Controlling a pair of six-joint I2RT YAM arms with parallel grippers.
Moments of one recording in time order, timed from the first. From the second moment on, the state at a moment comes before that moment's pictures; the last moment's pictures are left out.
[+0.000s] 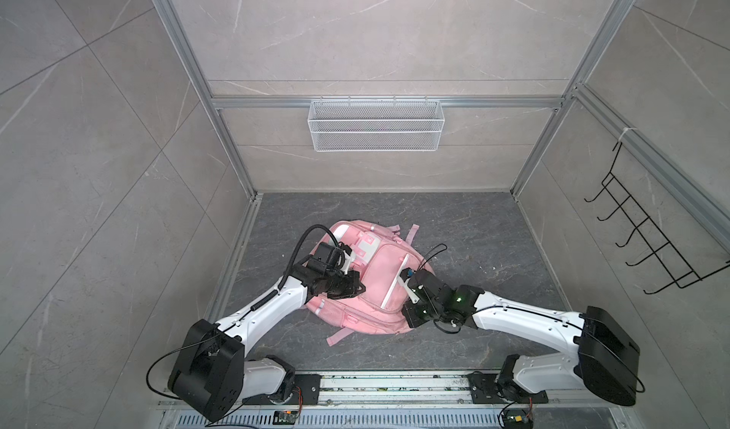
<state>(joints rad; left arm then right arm) -0.52 1.29 0.81 -0.50 0.50 -0.54 0.93 1.32 0.79 -0.47 -0.03 0.47</state>
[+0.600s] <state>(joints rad) -0.49 1.28 0.81 -0.53 0.56 -0.35 0.89 1.37 0.95 -0.70 0.20 0.38</state>
